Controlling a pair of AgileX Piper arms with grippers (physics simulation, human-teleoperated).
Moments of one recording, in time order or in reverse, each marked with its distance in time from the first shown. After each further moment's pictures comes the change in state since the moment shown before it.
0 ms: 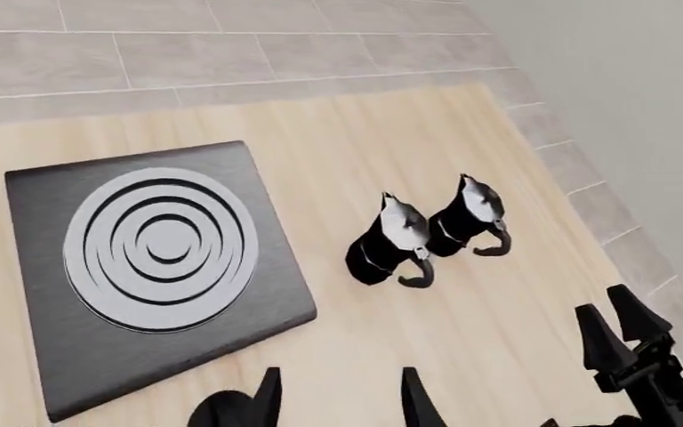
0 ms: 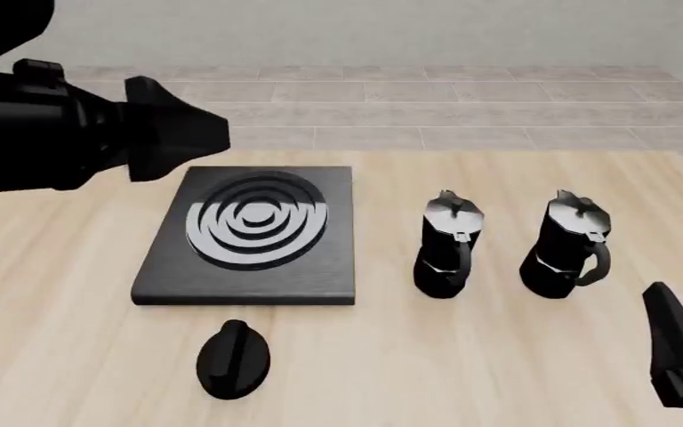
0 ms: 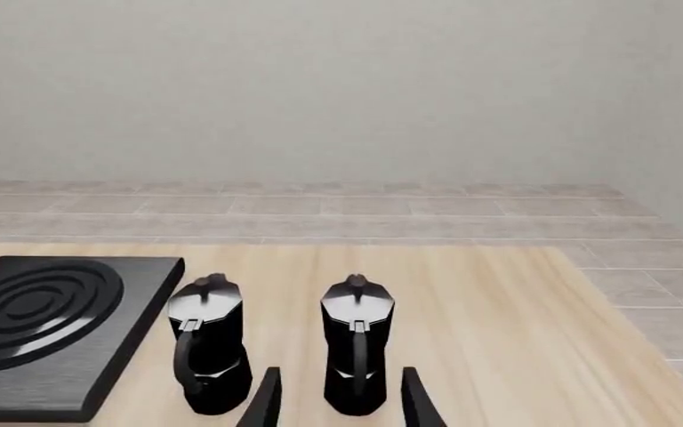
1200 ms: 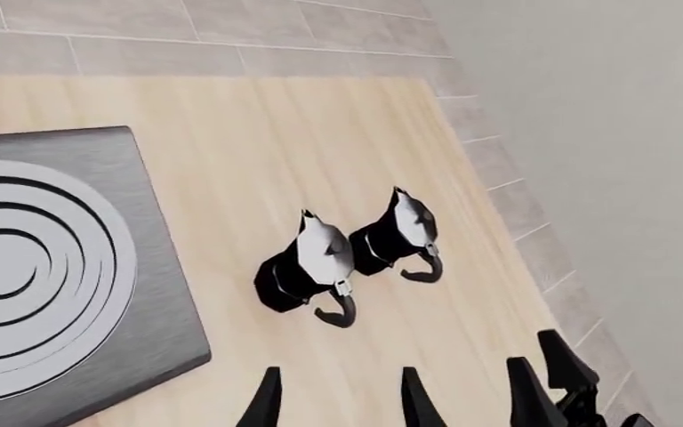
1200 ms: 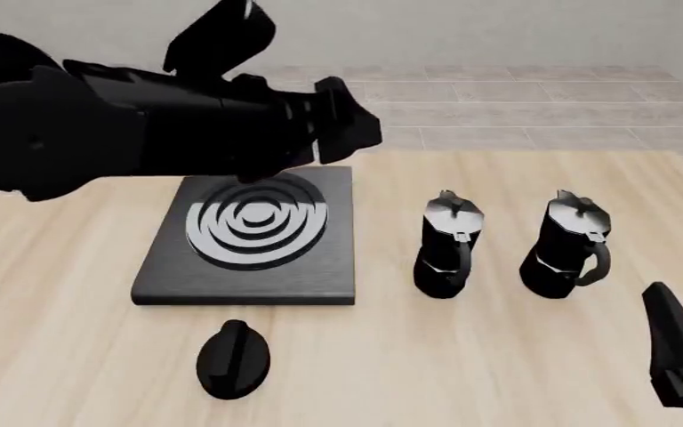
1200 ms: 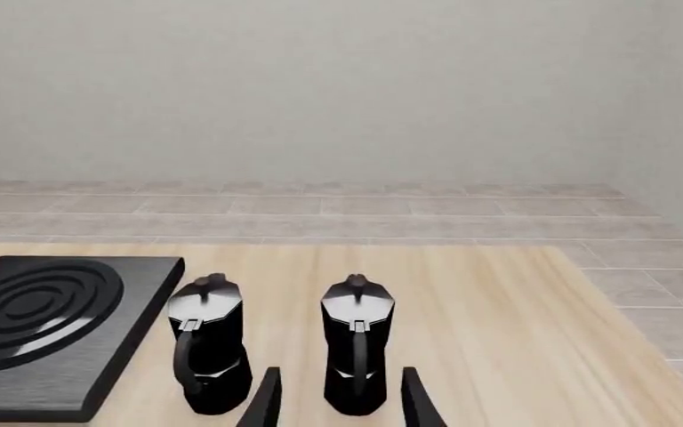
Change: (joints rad) left arm -0.156 0.362 -0.116 -0.247 -0.212; right arm 0.000 0.003 0.002 -0.005 0.000
